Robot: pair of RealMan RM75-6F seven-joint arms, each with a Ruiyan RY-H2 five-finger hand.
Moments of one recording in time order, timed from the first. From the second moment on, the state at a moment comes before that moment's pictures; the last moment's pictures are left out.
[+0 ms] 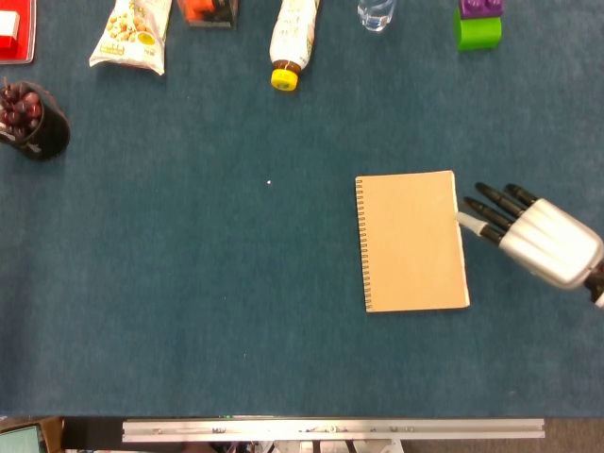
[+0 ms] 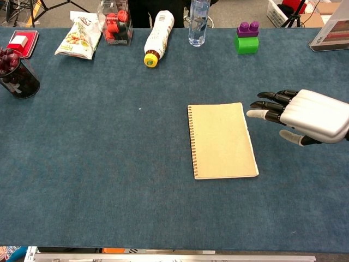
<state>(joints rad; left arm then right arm) -0.07 -1.12 -0.05 -1.63 1.45 1.50 0.10 0.49 -1.29 -0.10 -1.33 -1.92 1.12 -0.22</state>
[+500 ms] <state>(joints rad) -0.06 -1.13 -0.06 -1.63 1.43 1.49 0.11 0.63 -1.36 -0.14 -1.15 -2.04 1.17 -0.01</state>
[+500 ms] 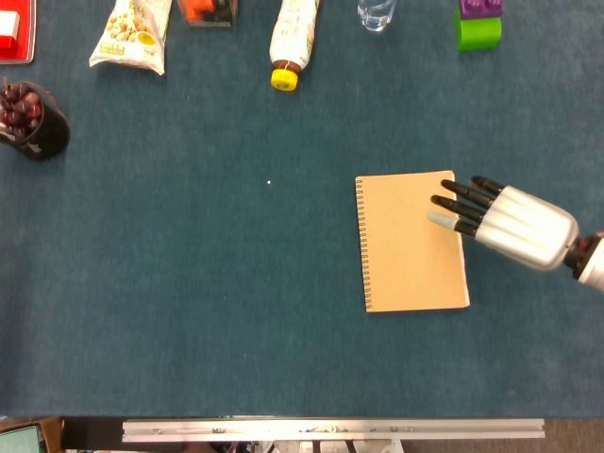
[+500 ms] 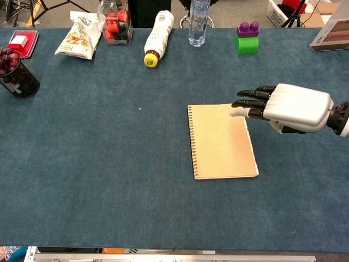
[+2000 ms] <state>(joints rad) -0.05 -1.11 -0.08 -1.64 1.39 1.50 0.10 0.82 -1.61 -0.23 -0.89 -2.05 1.15 0.11</state>
